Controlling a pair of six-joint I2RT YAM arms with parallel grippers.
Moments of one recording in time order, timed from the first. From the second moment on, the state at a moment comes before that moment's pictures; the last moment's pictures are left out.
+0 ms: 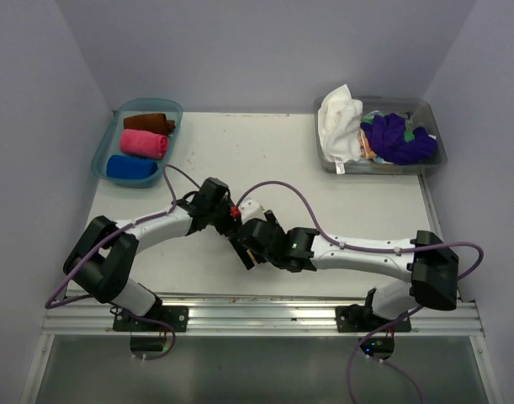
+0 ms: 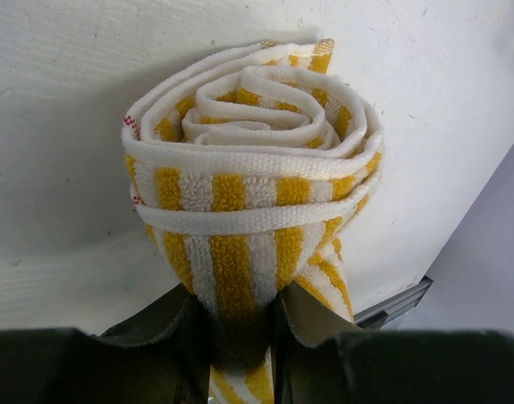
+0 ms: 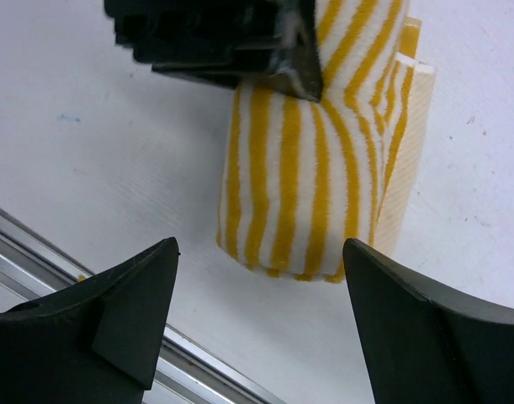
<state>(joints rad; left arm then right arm) -0.58 1.52 0.78 -0.19 0.18 -1.14 1.20 1.47 1.04 -0.46 0.44 0.44</state>
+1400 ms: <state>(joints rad) -0.53 1.50 0.78 -0.22 0.21 -1.09 1.16 1.62 0.95 -0.29 0.52 0.36</state>
